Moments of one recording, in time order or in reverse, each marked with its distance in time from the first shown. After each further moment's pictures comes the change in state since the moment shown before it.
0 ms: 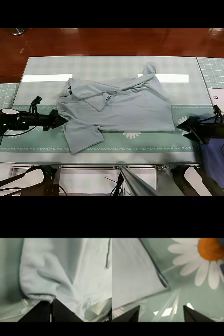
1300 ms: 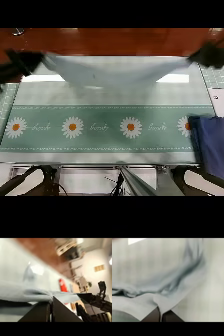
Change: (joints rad) left arm -0.001 0.186 0.500 -0.679 -0.120 0.125; right arm 0.370 -0.321 1.080 0.181 0.012 0.019
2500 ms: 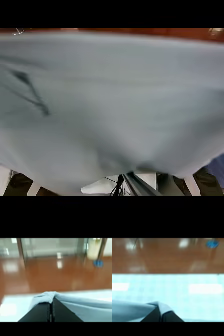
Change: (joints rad) left arm -0.240 0.576 0.542 1.338 -0.085 -0.540; right arm 0.011 0.686 0.159 -0.311 0.328 0.135
